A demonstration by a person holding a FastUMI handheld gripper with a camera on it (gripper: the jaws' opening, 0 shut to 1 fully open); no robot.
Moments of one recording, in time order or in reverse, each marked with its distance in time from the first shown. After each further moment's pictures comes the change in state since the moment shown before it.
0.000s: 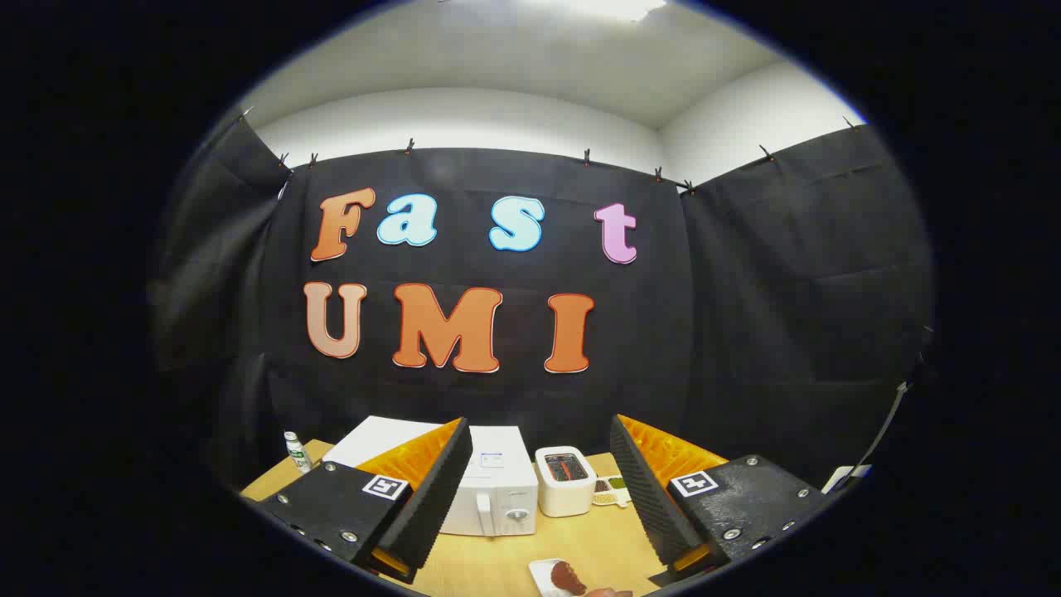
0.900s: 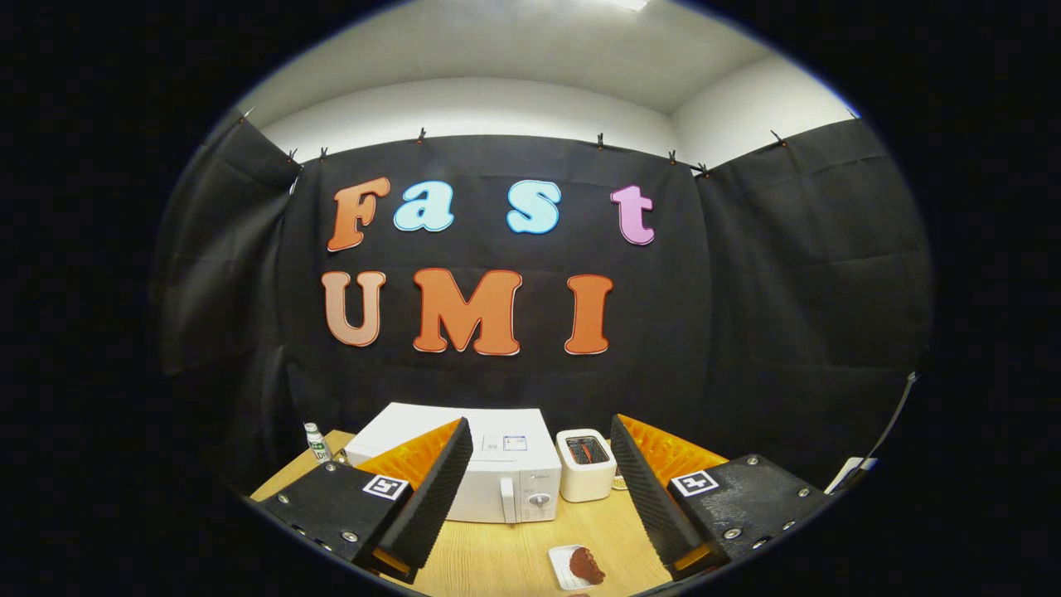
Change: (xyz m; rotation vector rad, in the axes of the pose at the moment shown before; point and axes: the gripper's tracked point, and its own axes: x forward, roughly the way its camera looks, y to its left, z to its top) arm -0.004 0.006 -0.012 -0.023 0.063 0.038
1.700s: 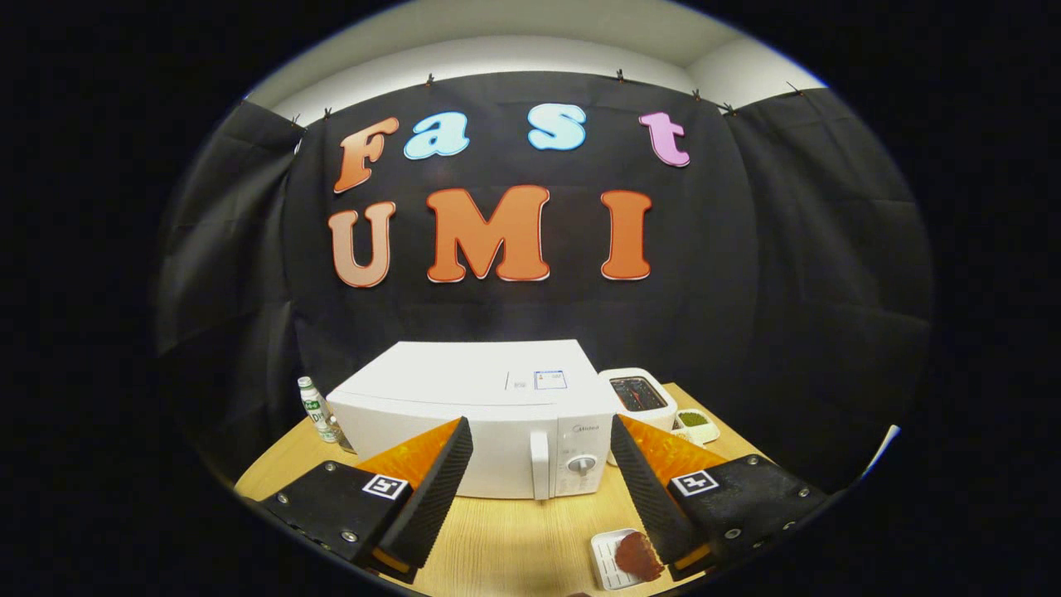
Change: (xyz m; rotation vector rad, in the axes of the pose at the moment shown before) arm 0.109 0.052 -0.173 0.038 0.198 0.104
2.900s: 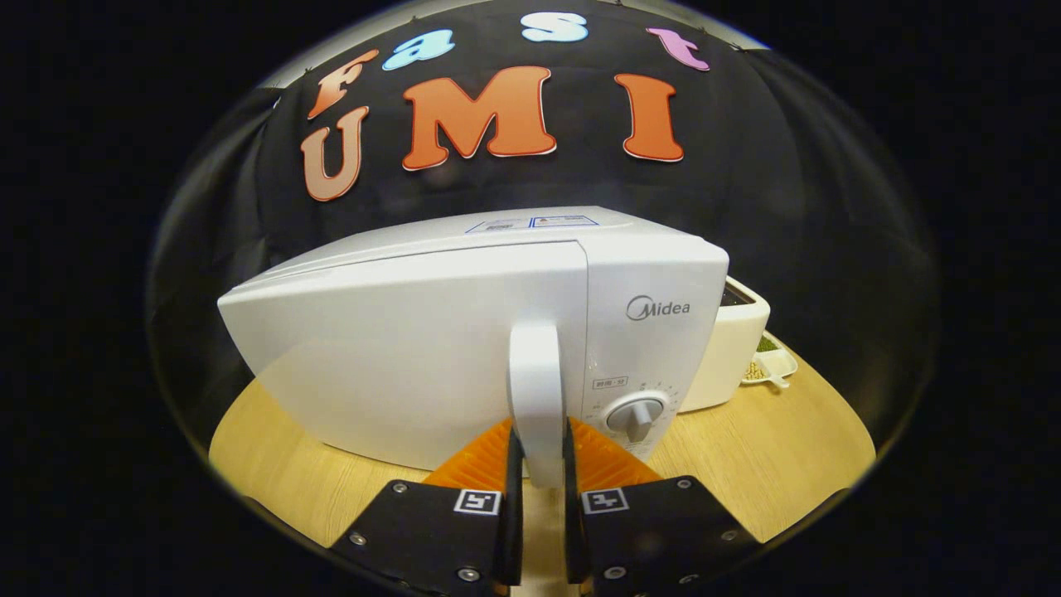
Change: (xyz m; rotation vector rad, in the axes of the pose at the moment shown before) arm 0.142 0.007 -0.154 -0.011 0.228 0.032
